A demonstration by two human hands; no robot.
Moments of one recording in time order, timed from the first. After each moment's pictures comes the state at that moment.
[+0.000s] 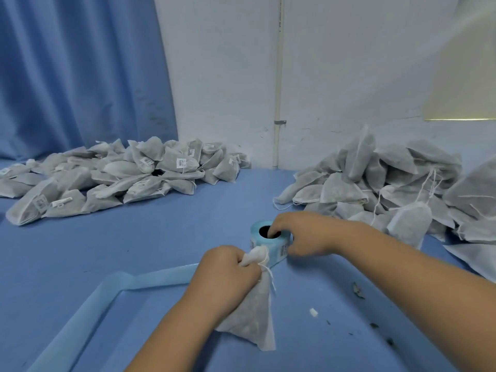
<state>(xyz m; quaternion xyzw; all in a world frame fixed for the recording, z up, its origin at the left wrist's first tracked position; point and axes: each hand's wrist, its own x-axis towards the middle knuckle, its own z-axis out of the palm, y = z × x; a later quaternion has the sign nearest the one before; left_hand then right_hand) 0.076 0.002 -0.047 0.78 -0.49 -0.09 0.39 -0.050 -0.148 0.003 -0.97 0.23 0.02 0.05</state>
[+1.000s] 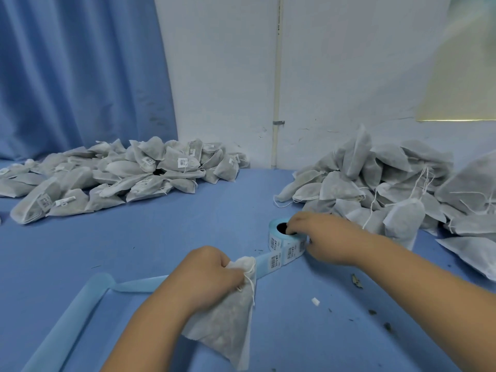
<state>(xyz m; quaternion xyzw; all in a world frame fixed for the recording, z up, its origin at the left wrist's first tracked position) 0.094 0.042 -0.021 0.81 -0.50 -0.17 0.27 -0.082 -0.129 -0.006 -0.95 0.30 -0.04 0.00</state>
